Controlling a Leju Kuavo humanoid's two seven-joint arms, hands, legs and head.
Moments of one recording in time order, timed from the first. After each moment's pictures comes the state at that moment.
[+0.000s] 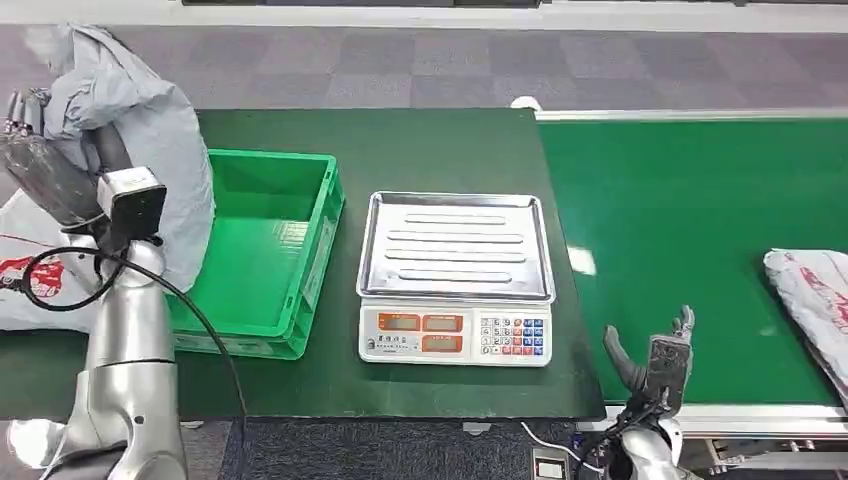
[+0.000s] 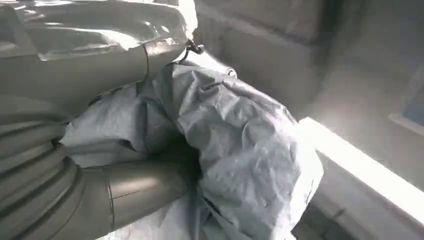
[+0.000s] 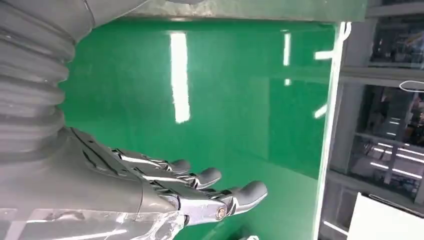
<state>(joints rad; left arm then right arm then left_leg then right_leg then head) -0.68 -0.10 0.24 -1.19 -0.66 0.70 -0.65 -0.08 -0.06 0.06 -0.98 0.02 -0.61 -0.70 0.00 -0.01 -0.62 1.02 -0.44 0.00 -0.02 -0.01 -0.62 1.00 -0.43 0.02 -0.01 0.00</state>
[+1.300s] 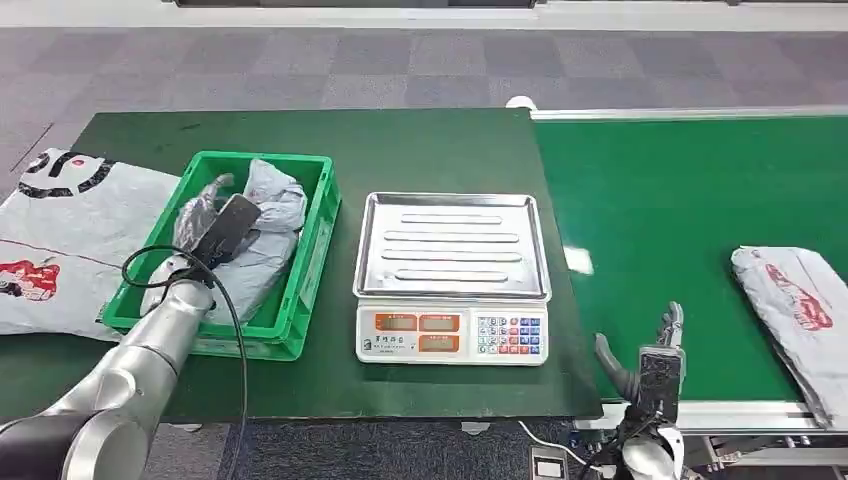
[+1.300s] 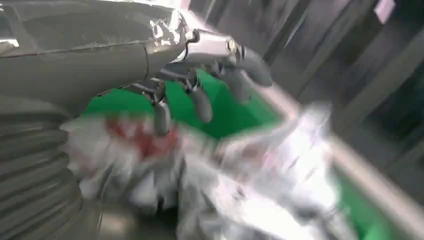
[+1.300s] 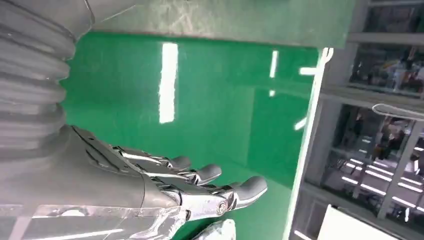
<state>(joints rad) -0.81 0.03 0.08 -0.43 -0.73 0.40 -0.34 -0.01 -0.04 0.03 -1.08 0.15 -0.51 -0.70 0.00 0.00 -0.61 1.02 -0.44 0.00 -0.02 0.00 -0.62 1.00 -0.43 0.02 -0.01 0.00</state>
